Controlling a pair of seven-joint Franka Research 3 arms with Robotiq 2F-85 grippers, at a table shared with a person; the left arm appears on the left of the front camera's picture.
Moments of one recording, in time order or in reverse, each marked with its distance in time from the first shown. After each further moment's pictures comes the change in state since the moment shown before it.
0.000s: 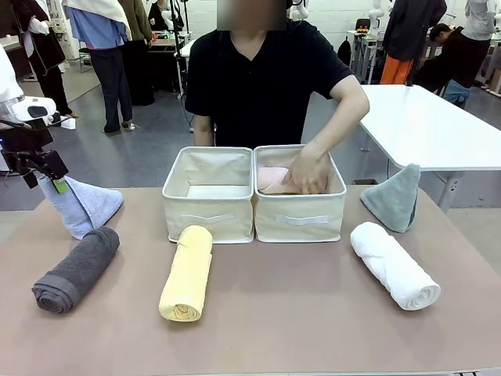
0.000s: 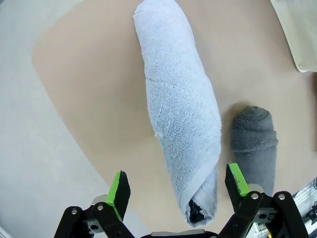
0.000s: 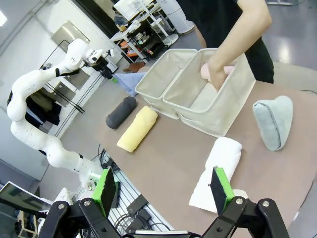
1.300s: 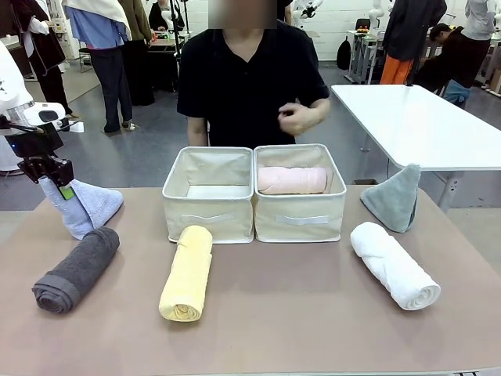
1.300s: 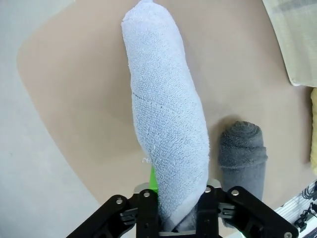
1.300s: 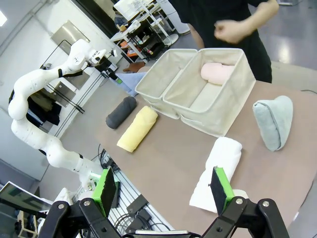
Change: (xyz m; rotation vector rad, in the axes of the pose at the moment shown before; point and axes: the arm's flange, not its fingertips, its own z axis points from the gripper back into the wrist) left arm 0.009 -0.007 -0.014 -0.048 -0.016 0.046; right arm 0.000 0.000 0.000 0.000 0.000 0.000
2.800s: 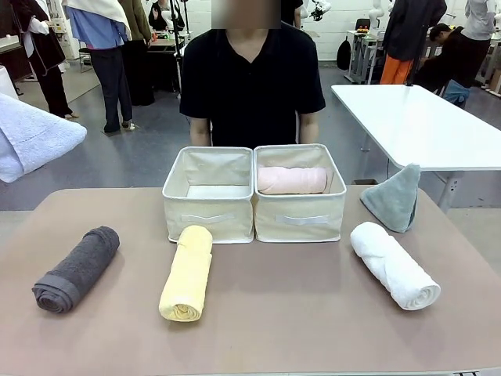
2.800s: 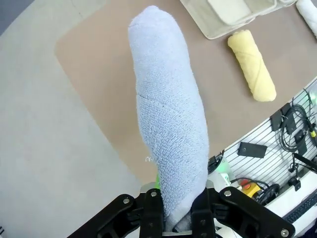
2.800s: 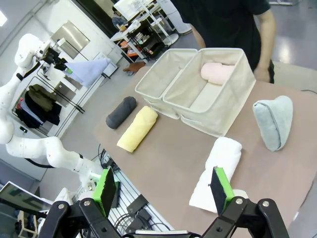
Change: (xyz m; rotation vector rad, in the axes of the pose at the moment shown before) left arm -0.132 -0.079 0.259 -0.003 -0.094 -0.127; right arm 0.000 0.000 0.000 0.000 0.000 0.000
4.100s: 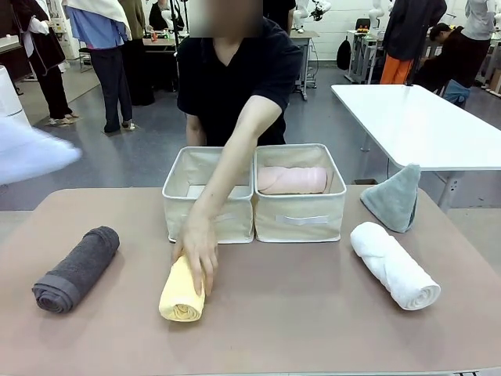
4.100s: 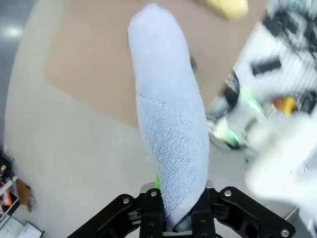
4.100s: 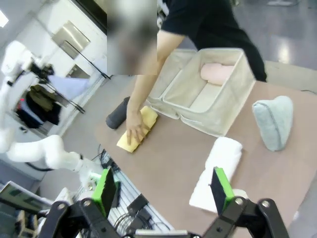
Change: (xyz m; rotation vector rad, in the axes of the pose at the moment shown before) left arm -0.096 -0.030 0.049 0.030 0.151 -0.551; right arm 0.000 0.000 0.000 0.000 0.000 -0.001
